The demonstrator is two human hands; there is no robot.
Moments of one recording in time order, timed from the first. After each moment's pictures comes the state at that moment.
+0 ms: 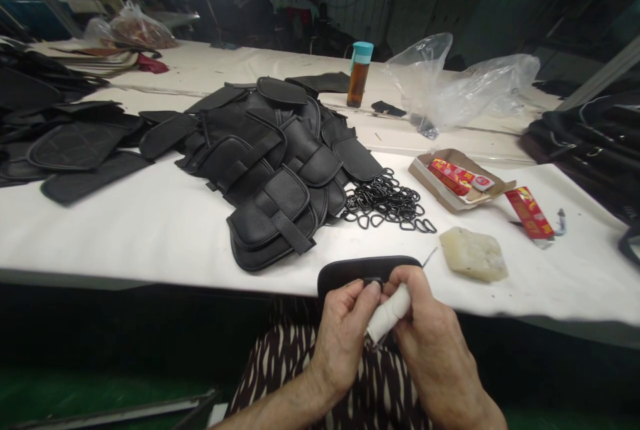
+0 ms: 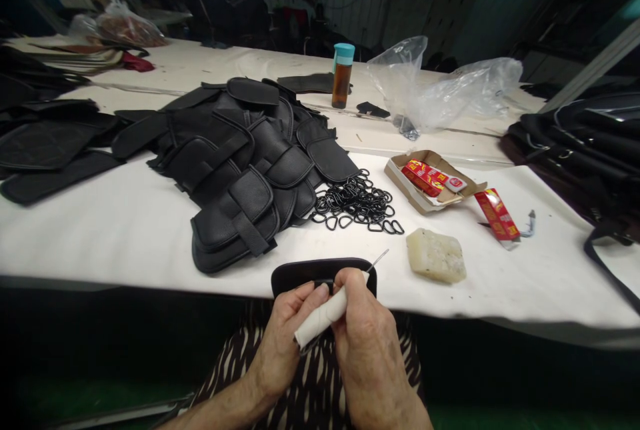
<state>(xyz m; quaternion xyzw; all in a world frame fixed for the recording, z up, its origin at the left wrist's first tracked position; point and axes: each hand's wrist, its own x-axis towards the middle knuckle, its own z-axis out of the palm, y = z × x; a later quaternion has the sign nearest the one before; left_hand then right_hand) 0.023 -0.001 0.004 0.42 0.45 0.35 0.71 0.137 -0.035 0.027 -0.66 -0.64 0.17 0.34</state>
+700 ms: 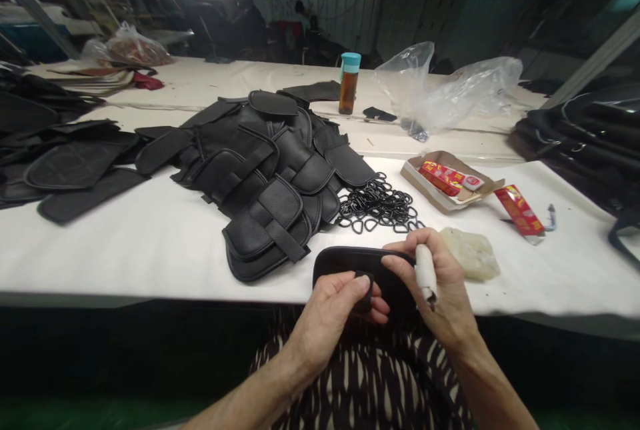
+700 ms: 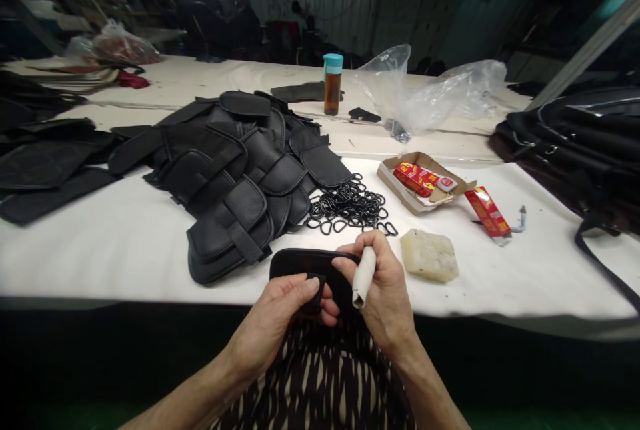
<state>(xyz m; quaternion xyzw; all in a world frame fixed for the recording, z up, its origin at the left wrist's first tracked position) 0.011 0.023 0.018 0.40 0.39 0.29 0.78 0.162 0.007 0.028 -0.62 -0.52 0.27 0.52</state>
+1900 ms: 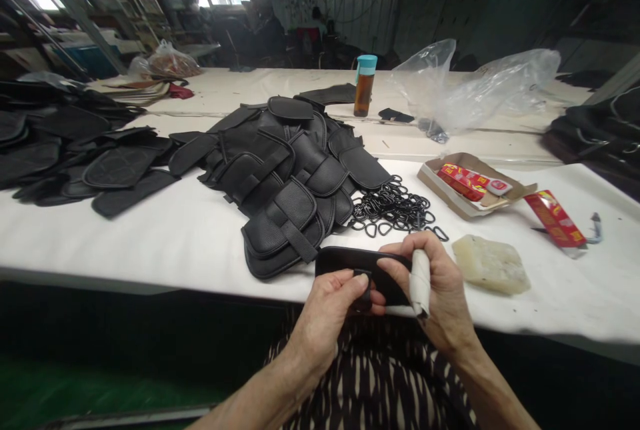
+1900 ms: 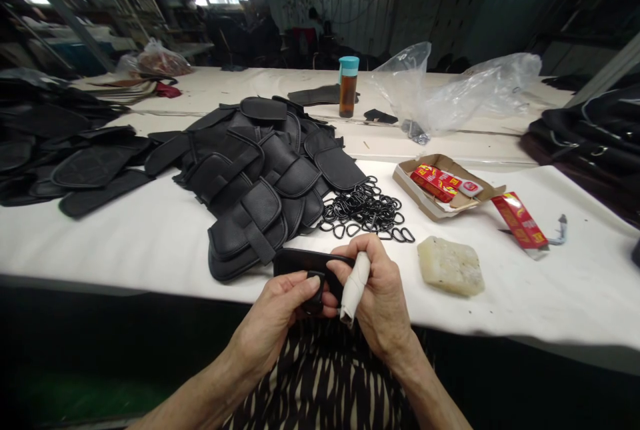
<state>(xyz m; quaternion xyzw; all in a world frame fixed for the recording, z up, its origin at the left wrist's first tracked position) 0.007 0.024 0.018 0.32 0.44 0.35 0.76 0.141 0.011 0.033 -0.59 -0.48 0.34 0.55</state>
